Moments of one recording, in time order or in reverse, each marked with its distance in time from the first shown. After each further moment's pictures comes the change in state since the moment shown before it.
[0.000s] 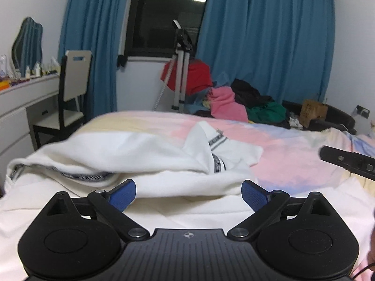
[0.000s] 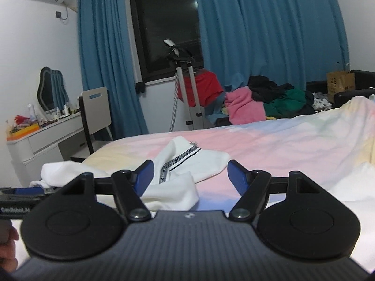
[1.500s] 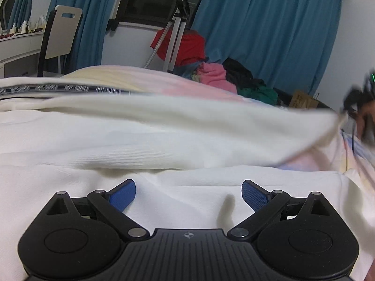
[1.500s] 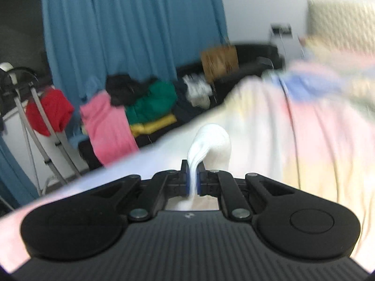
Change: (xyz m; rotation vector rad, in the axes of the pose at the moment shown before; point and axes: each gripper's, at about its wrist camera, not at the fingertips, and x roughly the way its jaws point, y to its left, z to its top) left arm 0.116 0.059 -0.054 -0.104 0.107 -0.129; right arm 0.170 -0.229 0.096 0.314 0.083 -0.667
